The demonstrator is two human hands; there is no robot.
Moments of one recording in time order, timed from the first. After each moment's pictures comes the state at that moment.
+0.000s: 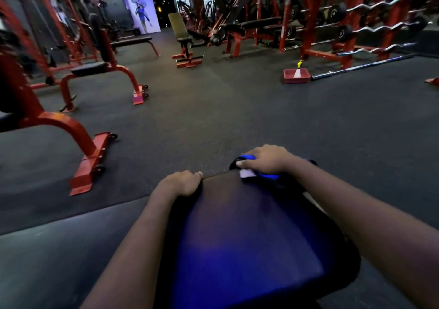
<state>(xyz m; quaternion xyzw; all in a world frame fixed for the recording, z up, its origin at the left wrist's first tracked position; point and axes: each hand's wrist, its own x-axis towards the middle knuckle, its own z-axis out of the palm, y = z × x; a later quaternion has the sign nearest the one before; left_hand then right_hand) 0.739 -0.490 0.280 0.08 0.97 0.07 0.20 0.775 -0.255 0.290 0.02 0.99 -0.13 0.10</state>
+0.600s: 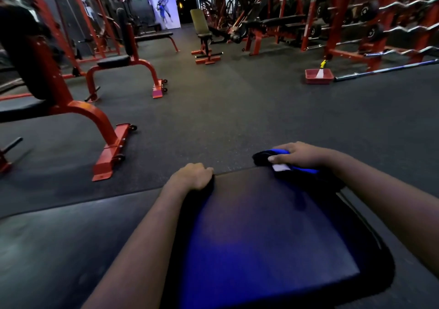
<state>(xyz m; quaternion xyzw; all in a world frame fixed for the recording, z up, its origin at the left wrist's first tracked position) 0.741 -0.522 0.285 0.06 0.97 0.10 0.19 0.780 -0.244 0.301 -0.03 0.96 -0.26 0.14</state>
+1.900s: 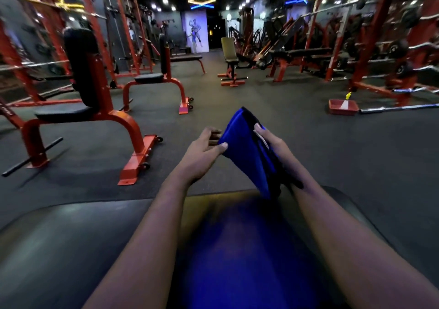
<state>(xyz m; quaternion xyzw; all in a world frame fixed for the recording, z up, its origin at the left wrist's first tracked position) 0.767 -0.586 0.364 0.17 0.85 0.50 -0.04 0.776 -0.392 0.358 -0.10 0.54 -0.83 0.06</state>
